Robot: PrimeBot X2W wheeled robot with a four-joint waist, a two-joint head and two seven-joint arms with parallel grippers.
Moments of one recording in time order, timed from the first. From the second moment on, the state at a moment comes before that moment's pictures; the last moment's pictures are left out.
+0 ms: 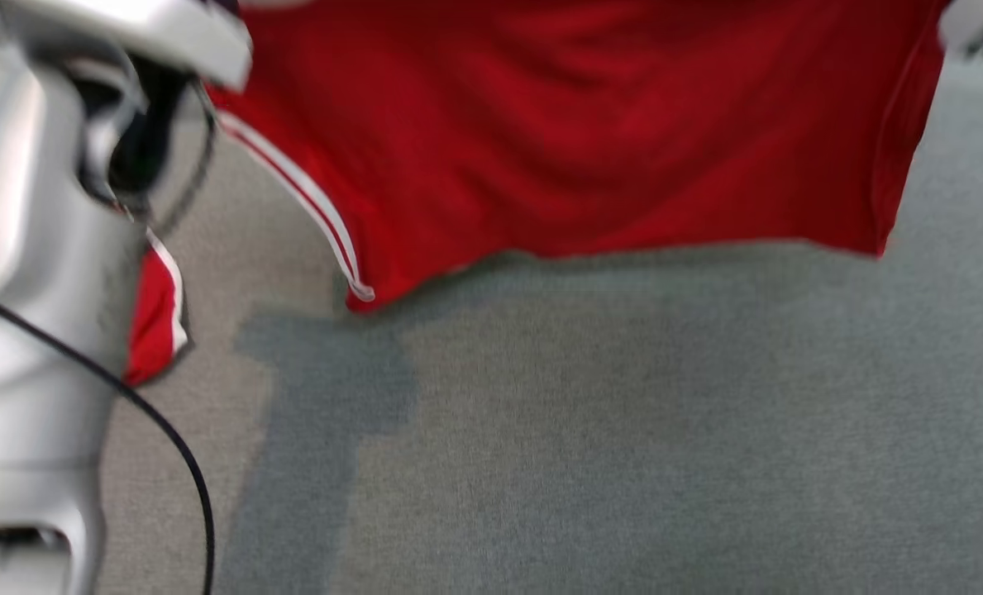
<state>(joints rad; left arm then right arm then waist) -0.96 0.20 -0.25 0.38 -0.57 -0.09 -0.04 -1.12 -0.32 0.27 0.71 0.33 0.13 -0.01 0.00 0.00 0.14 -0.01</state>
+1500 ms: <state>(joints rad) -1.11 0.12 -0.39 0.76 -0.31 -0.13 -0.26 -1.12 -0.23 0.09 1.09 0.23 0.13 -0.26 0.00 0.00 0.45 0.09</state>
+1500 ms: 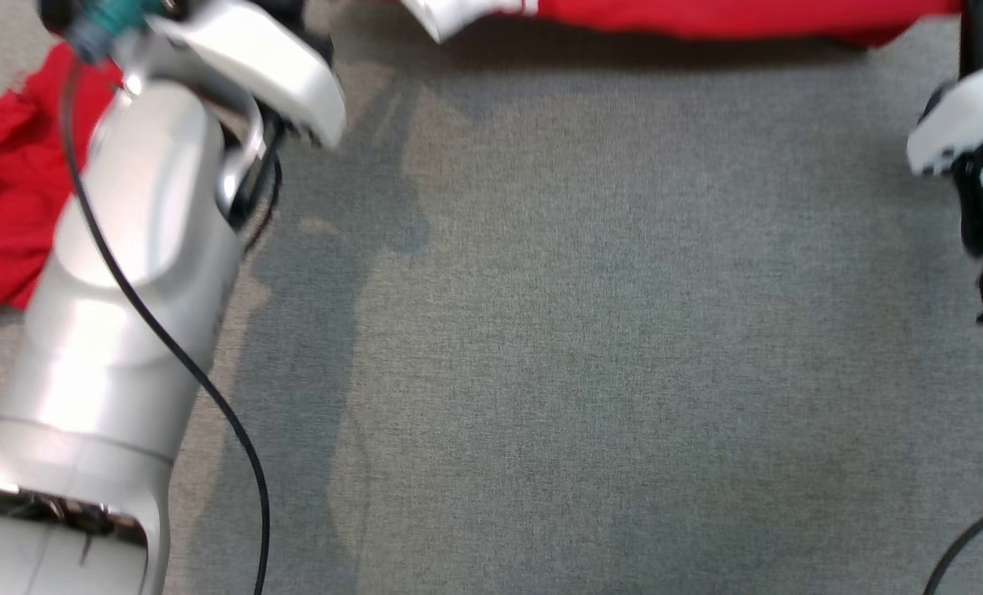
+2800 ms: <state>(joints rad) -0.70 0.31 -1.23 0.87 -0.34 -0.13 -0.24 -0.67 -0.34 0.48 1.18 0.57 0.13 -0.21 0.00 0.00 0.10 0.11</state>
